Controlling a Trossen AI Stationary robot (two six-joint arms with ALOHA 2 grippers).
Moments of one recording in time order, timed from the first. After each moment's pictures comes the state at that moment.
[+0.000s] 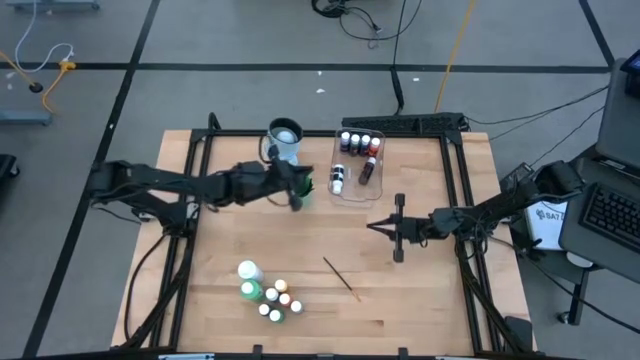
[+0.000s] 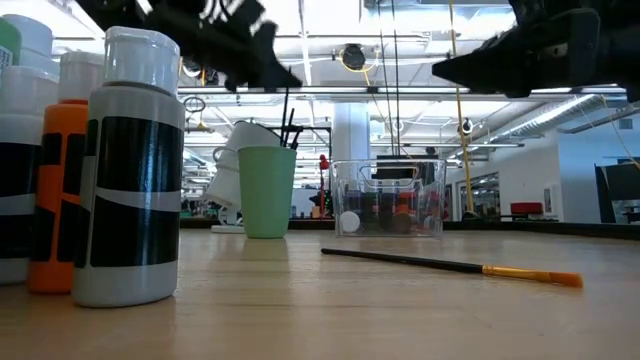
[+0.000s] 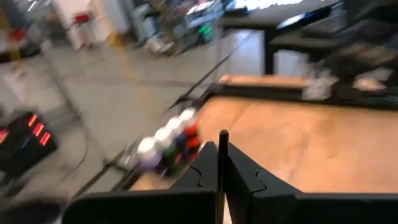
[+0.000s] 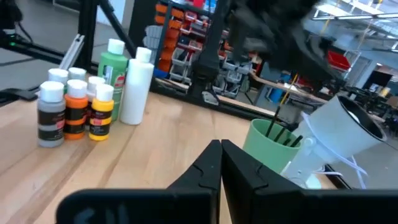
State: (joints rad) left arm 0.12 1.36 0.72 0.49 -0.34 0.09; right arm 0.28 1.15 0.21 0.94 0.31 -0.28
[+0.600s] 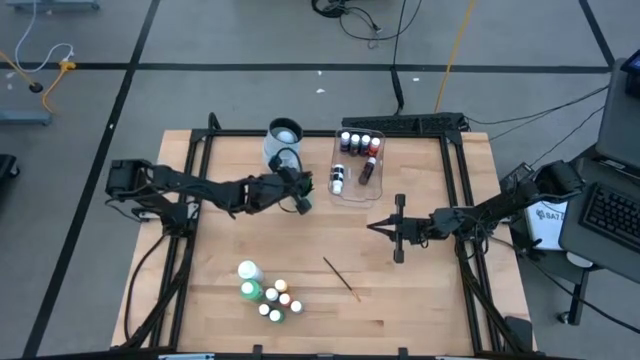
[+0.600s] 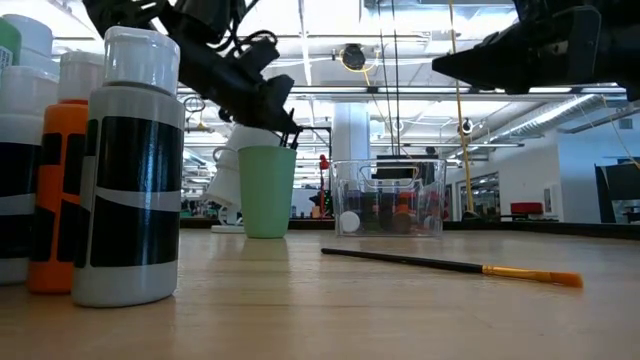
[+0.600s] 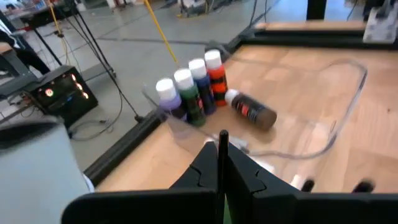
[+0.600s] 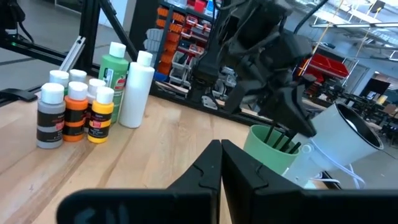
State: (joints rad) left arm 0.08 1.52 0.72 0.45 -0.54 0.02; right arm 0.28 1.15 0.21 0.96 0.31 -0.31
